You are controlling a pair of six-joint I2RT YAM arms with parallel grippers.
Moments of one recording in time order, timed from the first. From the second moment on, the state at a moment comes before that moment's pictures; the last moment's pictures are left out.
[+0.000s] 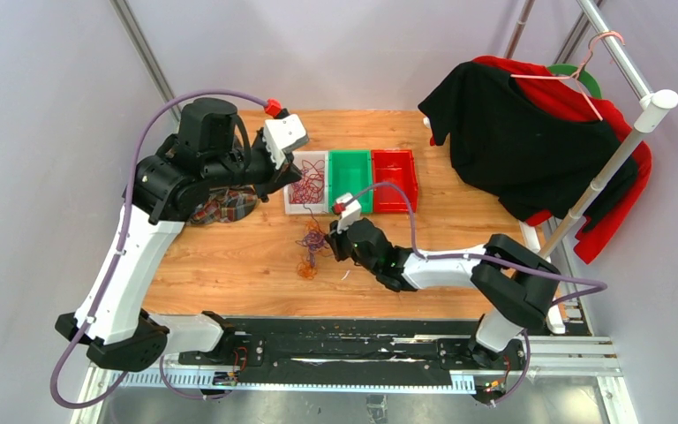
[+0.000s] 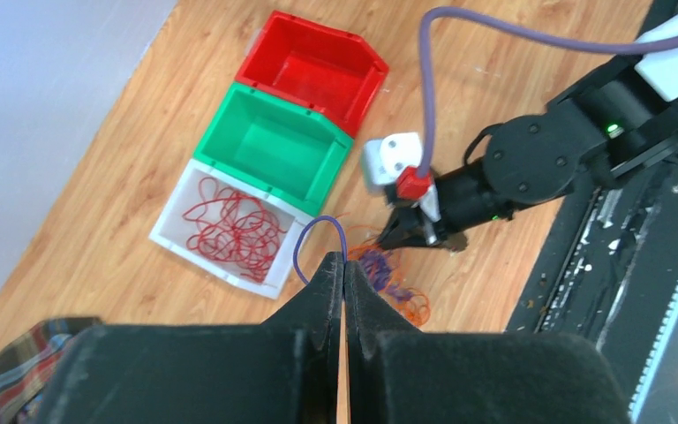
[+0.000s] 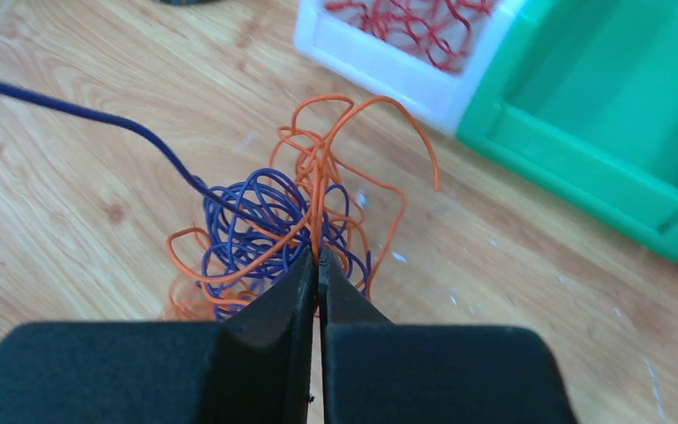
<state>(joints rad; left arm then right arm) -0.55 1.26 1.82 -1.08 0.44 0.40 1.02 1.64 0.75 0.54 0.24 0.25</state>
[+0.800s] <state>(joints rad) -0.27 1.19 1.79 -0.96 0.07 0.58 0.95 1.18 0.36 0.38 0.48 0.38</state>
